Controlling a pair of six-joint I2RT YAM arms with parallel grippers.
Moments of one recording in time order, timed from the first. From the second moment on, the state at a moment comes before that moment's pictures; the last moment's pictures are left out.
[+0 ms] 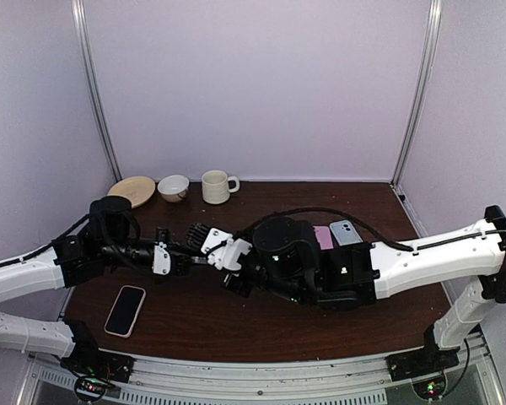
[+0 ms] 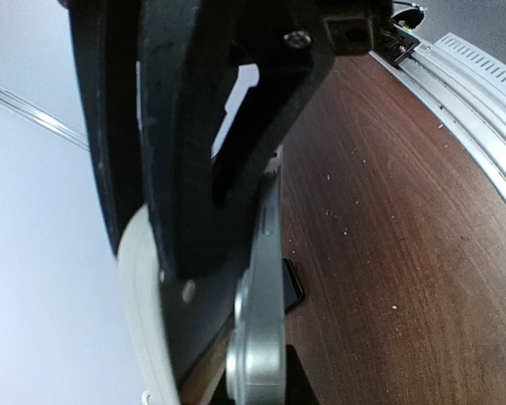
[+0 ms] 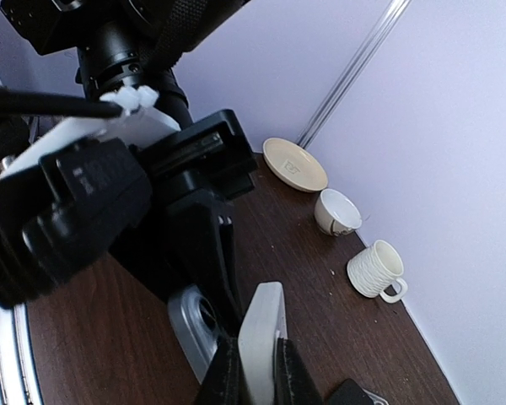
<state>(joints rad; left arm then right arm) -0.76 0.97 0.66 -0.05 0.51 1.07 1.39 1.63 1.27 0.08 0.46 -0.34</state>
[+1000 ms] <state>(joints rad) -0.70 0.94 0.67 0.05 0.40 1.06 0.92 1.22 0.95 -0.28 0.54 0.08</state>
